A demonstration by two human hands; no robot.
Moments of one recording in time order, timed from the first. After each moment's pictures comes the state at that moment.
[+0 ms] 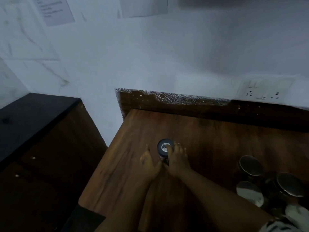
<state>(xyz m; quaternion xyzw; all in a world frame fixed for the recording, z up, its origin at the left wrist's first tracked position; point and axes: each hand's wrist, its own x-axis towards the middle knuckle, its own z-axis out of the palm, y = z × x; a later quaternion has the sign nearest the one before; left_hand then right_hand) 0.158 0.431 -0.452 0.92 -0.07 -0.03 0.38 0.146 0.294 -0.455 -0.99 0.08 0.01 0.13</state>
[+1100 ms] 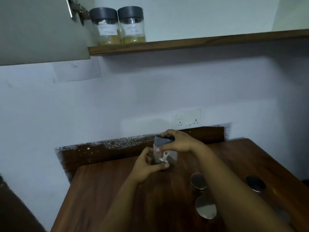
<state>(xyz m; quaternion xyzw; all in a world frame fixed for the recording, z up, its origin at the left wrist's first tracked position) 0.180 0.308 -0.317 0.65 -0.40 -0.22 0.61 0.076 0.147 -0.225 -0.90 0.19 -0.06 0.39</state>
